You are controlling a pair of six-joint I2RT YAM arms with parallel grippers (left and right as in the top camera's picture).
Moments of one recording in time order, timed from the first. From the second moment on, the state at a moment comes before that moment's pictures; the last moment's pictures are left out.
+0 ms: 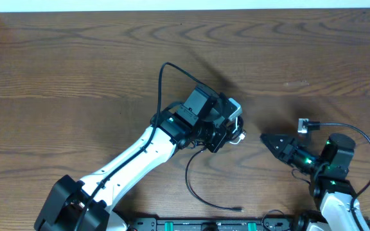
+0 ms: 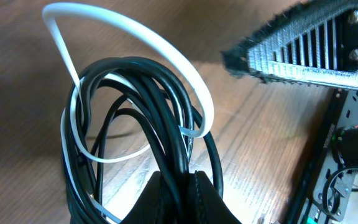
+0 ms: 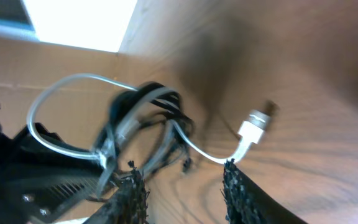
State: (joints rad) left arm -0.71 1.54 1.04 -0.47 0.48 -0.04; right arm -0.19 1.01 0.18 0.18 -0.99 0.72
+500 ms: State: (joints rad) left arm -0.72 1.54 1.04 -0.50 0.49 -0.03; right arm 0.21 1.01 0.18 0.38 -0.63 0.99
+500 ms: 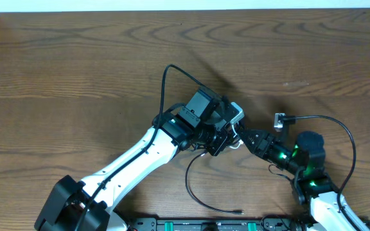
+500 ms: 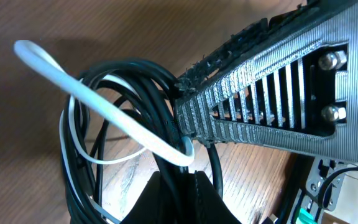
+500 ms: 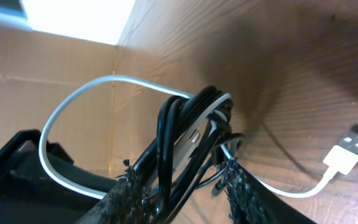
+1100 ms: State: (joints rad) left arm -0.72 1.52 1.04 -0.45 0.67 -0.03; right arm 0.25 1.01 0.18 0.18 -0.41 0.99
